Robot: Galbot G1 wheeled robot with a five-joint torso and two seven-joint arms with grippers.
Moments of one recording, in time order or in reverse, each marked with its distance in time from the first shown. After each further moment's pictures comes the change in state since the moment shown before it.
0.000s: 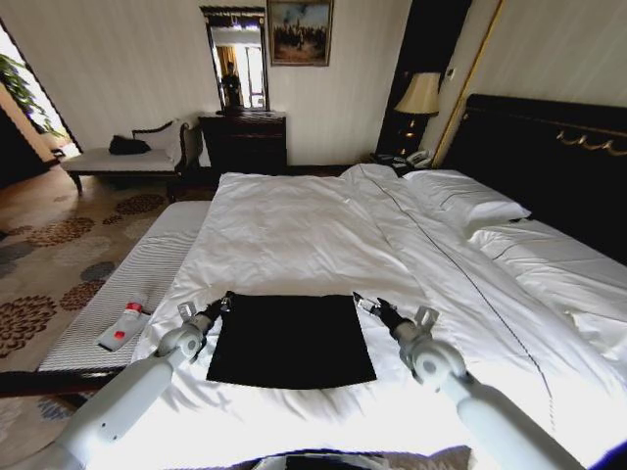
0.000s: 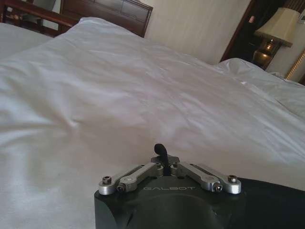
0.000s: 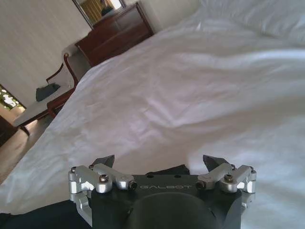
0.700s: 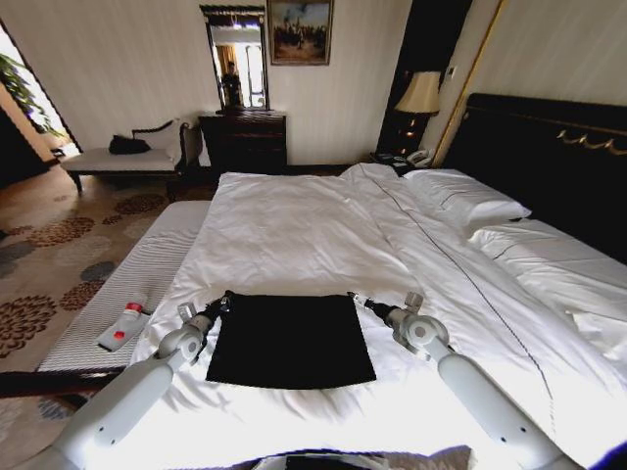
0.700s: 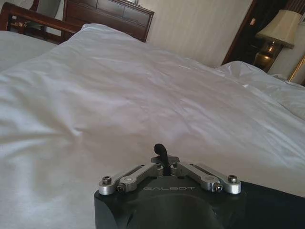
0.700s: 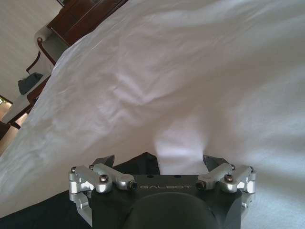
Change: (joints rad) left arm -0.009 0.025 0.007 -0.020 -0.008 -0.006 -0.023; right arm 0.128 0.098 -0.035 -0.282 0.046 -0.091 -0.079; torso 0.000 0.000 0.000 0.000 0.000
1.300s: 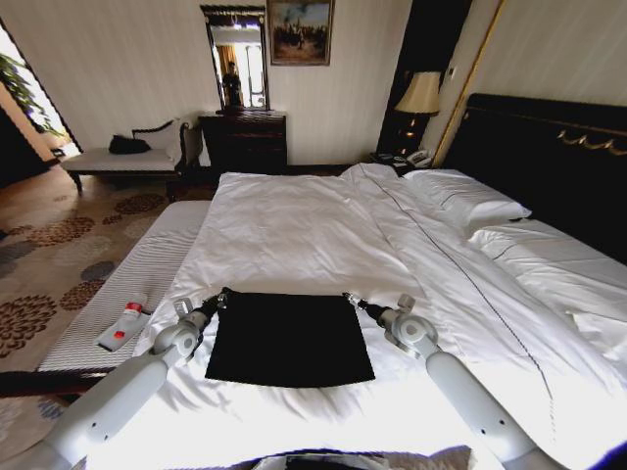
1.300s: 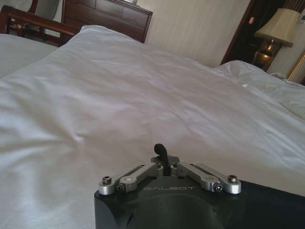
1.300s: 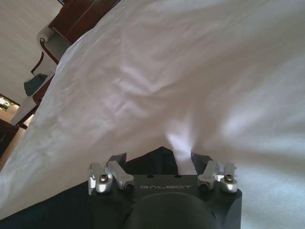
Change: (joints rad) left arm -0.009 0.021 0.013 -0.012 -0.012 0.004 -0.003; right arm 0.024 0.057 -0.018 -0.039 0.005 -0.008 -0.004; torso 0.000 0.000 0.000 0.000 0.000
